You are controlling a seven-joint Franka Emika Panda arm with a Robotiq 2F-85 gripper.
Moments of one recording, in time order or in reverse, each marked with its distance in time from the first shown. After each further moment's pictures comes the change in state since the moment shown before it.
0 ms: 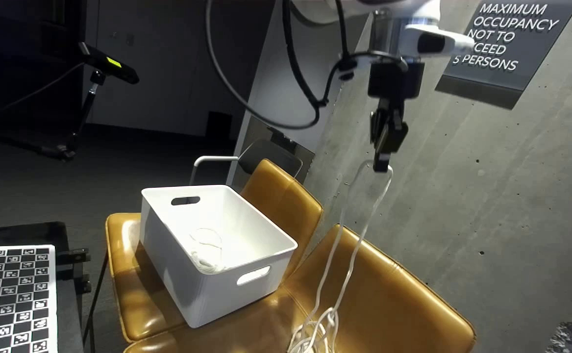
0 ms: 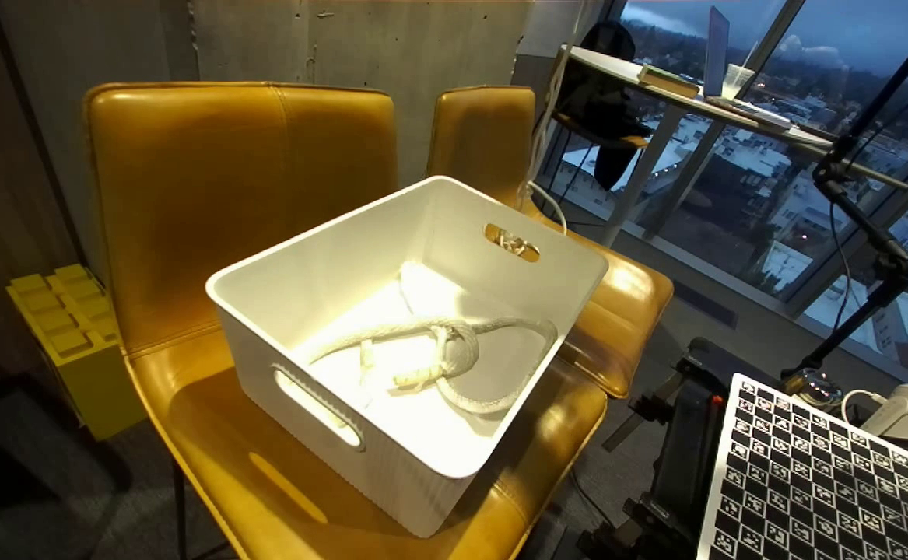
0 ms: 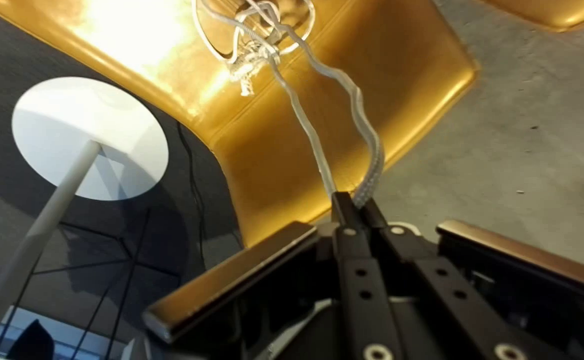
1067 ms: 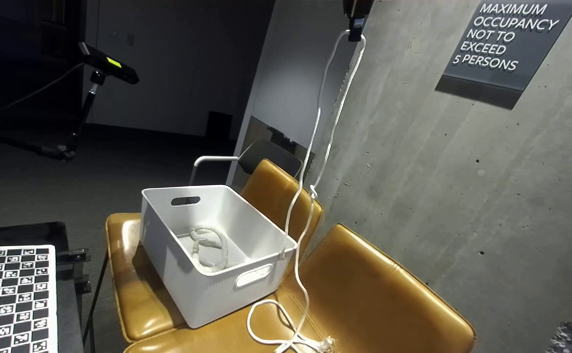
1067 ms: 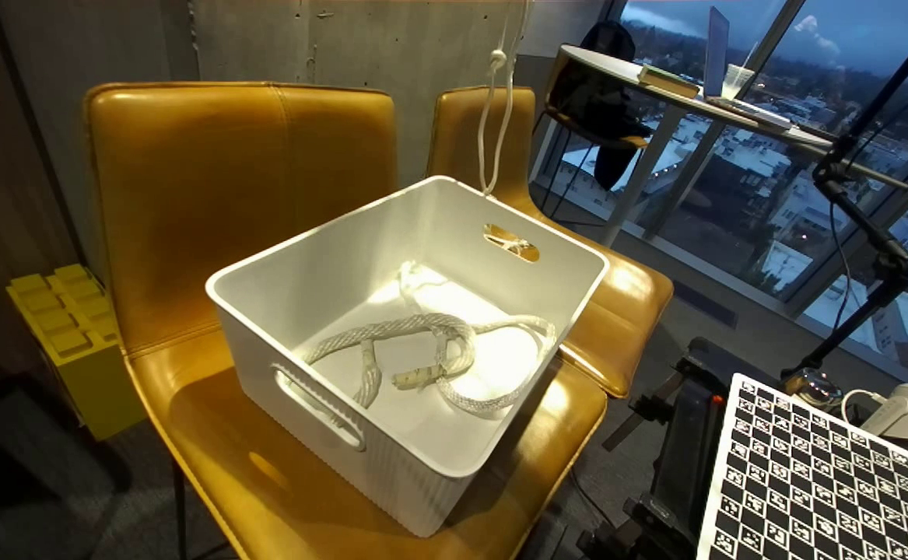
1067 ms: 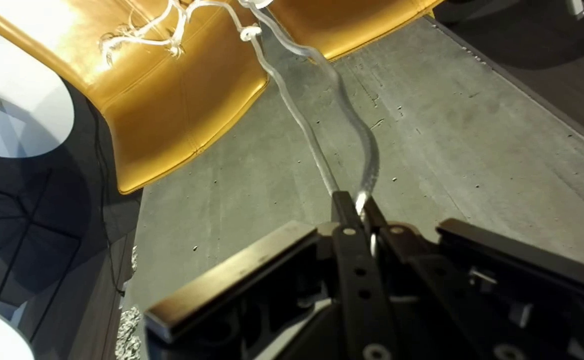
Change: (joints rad) arm 0.082 0.115 0.142 0.683 -0.002 -0.457 0.036
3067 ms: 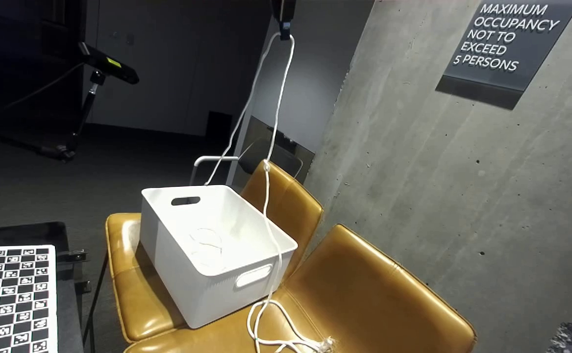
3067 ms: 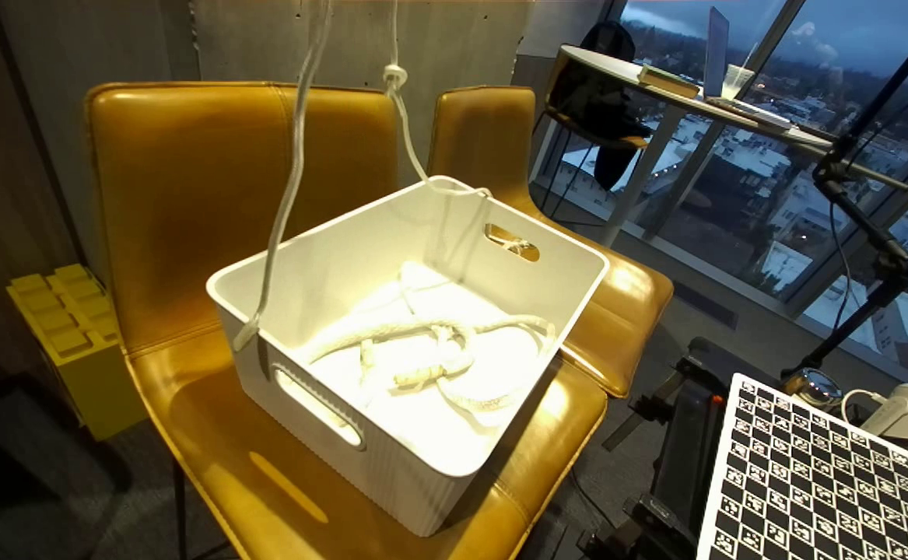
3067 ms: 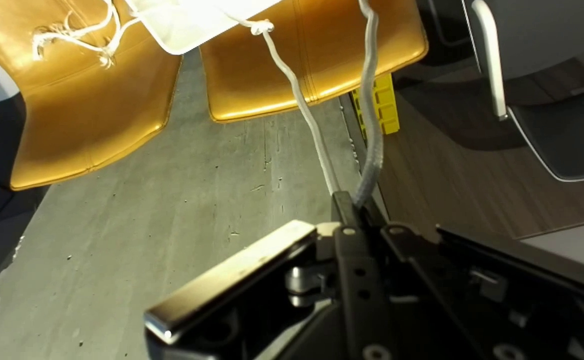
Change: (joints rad) arm 0.325 0.072 -0.006 0.067 -0.142 -0.031 0.052
